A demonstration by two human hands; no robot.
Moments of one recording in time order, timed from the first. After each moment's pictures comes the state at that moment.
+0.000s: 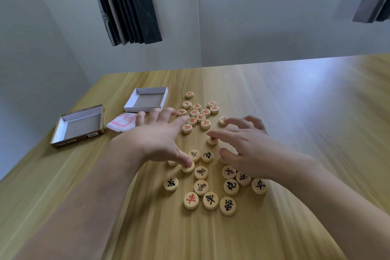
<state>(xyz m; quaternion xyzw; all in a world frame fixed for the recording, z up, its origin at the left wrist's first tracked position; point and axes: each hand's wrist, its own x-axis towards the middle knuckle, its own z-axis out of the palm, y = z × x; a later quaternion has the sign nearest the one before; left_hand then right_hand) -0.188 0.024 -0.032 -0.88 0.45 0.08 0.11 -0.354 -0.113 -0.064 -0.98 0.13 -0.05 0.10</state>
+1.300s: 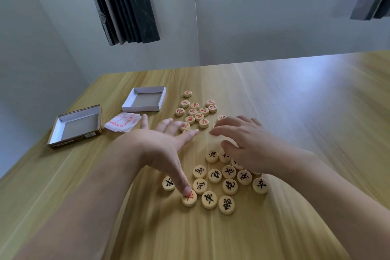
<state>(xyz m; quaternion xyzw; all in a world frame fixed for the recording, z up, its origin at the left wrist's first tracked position) -0.200 0.025 -0.027 -0.83 0.47 0.23 0.19 -0.352 -0.121 -0.063 -0.98 0.12 -0.07 0.14</state>
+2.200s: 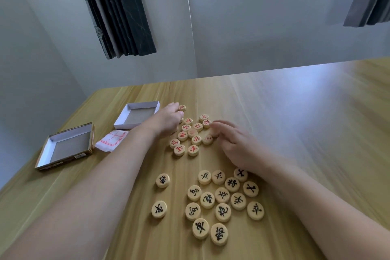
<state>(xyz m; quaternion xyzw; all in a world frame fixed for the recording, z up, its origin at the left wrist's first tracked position) -0.119 -0.064 -0.057 -0.87 0.38 0.20 -0.25 -0.317 -0.162 -0.090 -0.92 0.19 -0.13 0.31</state>
